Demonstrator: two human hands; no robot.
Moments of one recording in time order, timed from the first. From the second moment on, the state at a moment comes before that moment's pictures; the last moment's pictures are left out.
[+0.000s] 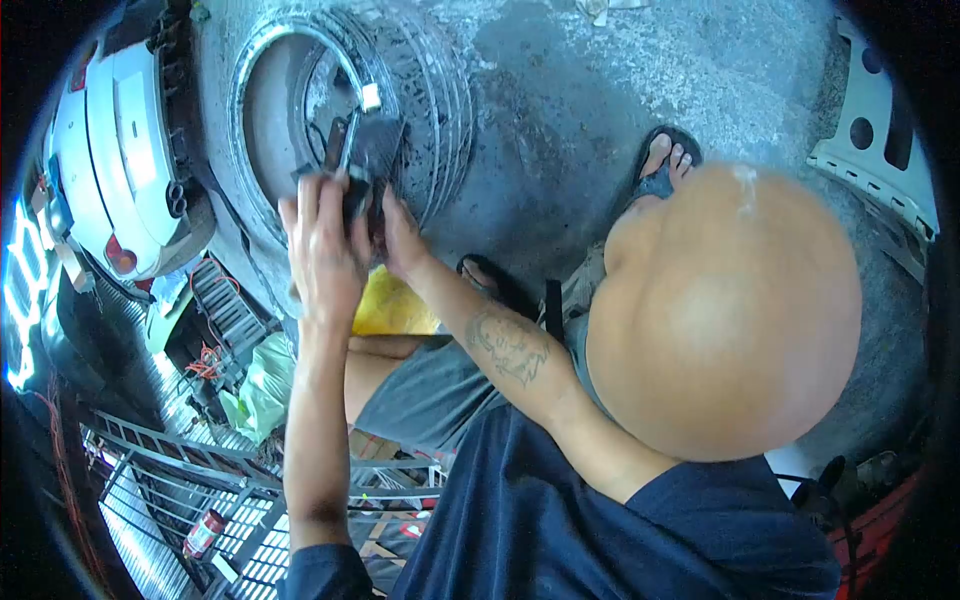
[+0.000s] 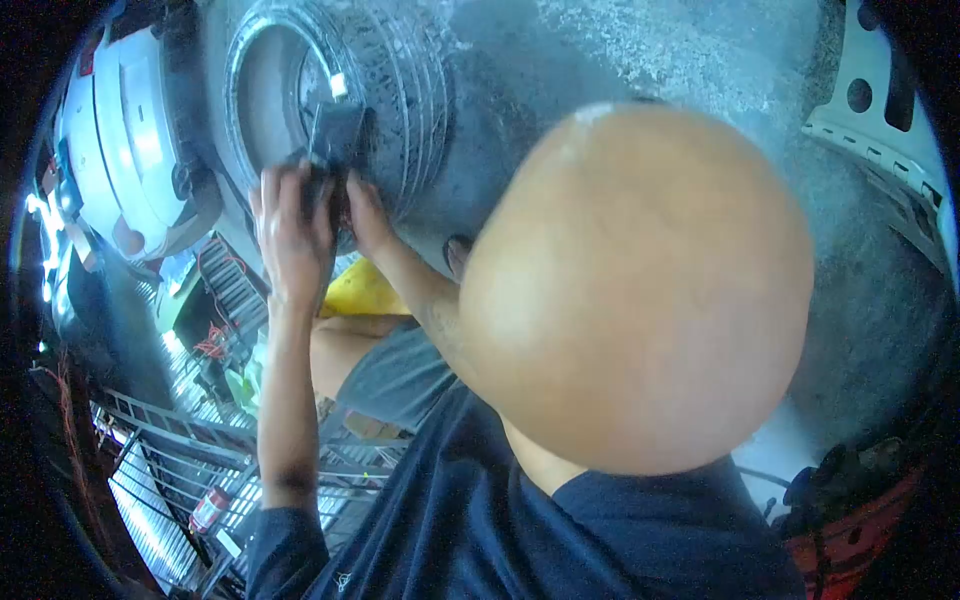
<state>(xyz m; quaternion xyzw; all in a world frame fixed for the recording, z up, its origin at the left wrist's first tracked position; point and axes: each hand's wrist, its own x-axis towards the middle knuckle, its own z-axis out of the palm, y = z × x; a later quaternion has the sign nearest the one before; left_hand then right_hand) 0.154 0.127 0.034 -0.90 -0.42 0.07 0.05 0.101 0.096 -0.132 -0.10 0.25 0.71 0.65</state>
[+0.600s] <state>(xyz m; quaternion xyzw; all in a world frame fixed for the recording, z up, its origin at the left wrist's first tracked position) 0.161 0.115 0.026 -0.89 -0.45 0.03 0.08 0.108 0.094 -0.129 -0.12 0.23 0.73 0.63</state>
